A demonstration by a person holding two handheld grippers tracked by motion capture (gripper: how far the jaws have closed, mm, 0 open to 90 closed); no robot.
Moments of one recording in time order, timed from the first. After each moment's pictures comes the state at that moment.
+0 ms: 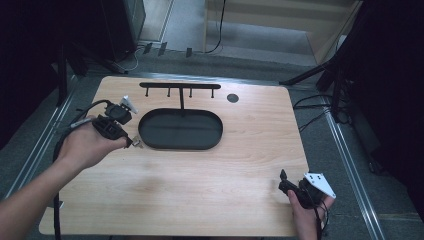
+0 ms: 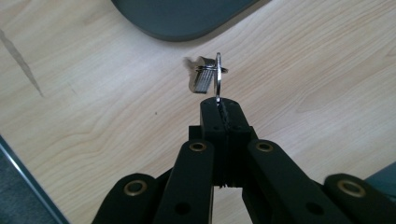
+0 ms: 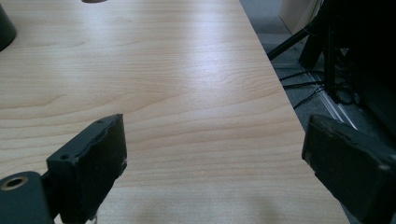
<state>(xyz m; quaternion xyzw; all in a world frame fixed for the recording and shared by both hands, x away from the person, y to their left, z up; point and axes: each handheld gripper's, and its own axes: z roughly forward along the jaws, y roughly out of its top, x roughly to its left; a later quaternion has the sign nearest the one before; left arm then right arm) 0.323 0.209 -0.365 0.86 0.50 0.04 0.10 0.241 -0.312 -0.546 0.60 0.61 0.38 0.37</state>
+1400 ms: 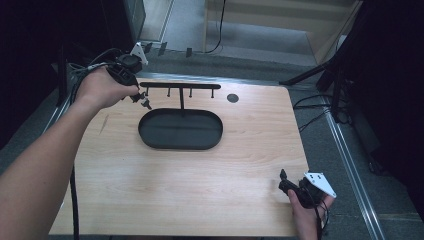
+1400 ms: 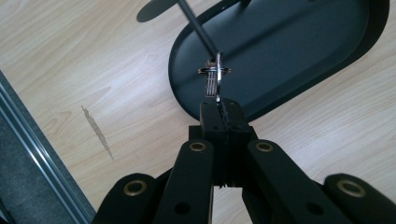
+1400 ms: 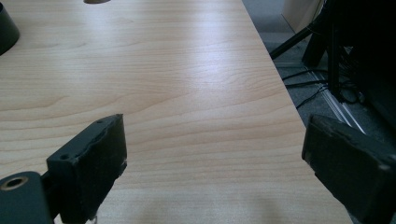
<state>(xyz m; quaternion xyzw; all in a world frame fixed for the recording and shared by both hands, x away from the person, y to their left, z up) 0.431 0.202 -0.316 0.84 0.52 0.06 0.10 0.242 -0.312 -0.545 0.60 0.61 0.38 0.36</state>
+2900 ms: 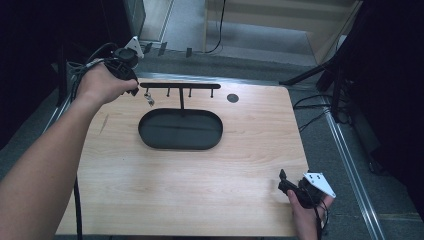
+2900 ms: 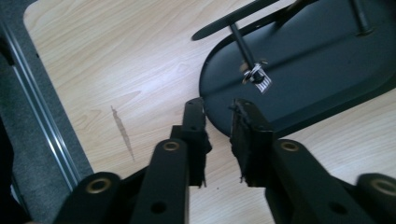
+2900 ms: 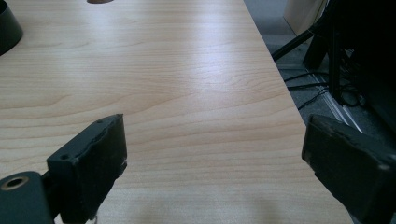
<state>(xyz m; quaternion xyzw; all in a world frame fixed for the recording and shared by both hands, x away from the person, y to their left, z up) 0.437 0.213 -0.315 0.81 0.56 0.11 0.09 0.242 -0.312 -0.546 0.59 0.61 0.38 0.36</state>
